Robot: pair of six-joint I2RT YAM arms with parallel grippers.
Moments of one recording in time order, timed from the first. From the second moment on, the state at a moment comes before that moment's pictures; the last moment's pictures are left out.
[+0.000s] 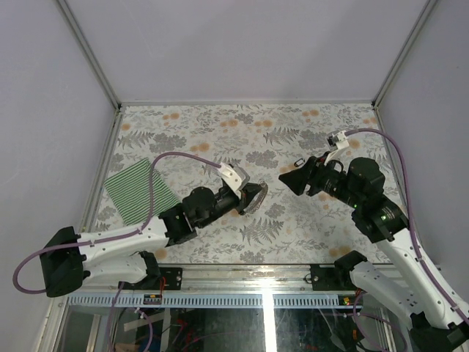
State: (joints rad) left arm -1.08 1.12 0.66 0.43 -0.13 -0.06; right arm 0.49 0.73 0.88 -0.35 -0.34 0.49
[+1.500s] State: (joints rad) left arm -1.08 0.97 0.91 0.04 0.22 0.18; right arm 0.49 1.04 1.41 -0.81 -0.74 0.44
